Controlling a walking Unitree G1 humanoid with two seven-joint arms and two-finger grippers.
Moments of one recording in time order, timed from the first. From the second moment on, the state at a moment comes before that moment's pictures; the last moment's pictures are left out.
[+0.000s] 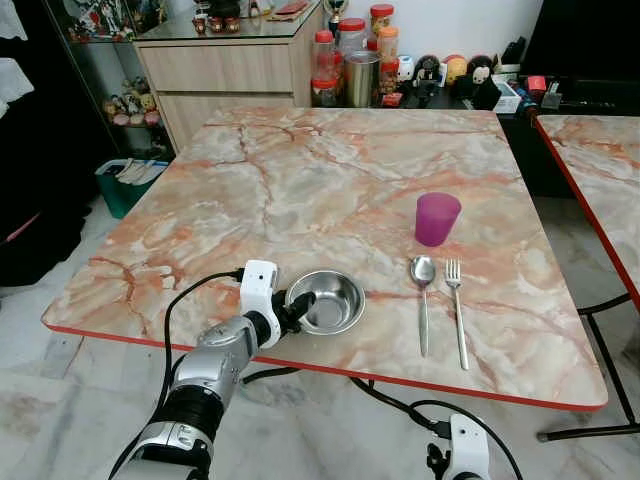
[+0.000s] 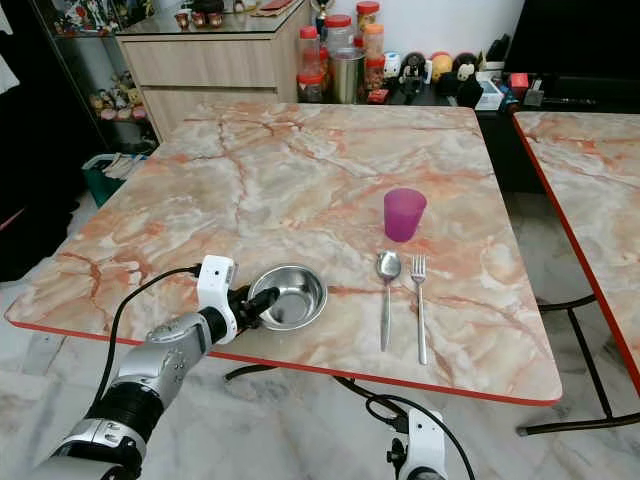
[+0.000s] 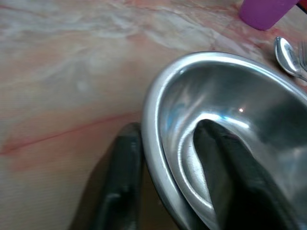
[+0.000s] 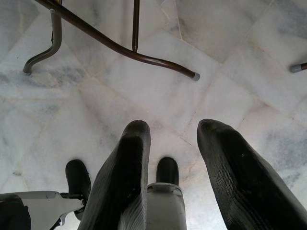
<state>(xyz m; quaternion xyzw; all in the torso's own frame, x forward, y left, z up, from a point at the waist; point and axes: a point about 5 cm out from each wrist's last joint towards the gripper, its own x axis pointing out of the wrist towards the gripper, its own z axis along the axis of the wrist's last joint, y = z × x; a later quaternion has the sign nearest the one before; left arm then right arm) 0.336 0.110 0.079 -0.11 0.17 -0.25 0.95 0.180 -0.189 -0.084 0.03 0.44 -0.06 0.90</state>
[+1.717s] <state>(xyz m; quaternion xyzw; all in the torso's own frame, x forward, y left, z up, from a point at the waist) 0.347 0.132 0.132 -0.22 -0.08 -0.09 0.97 0.186 -0.200 -0.079 0.02 0.43 -0.07 0.90</state>
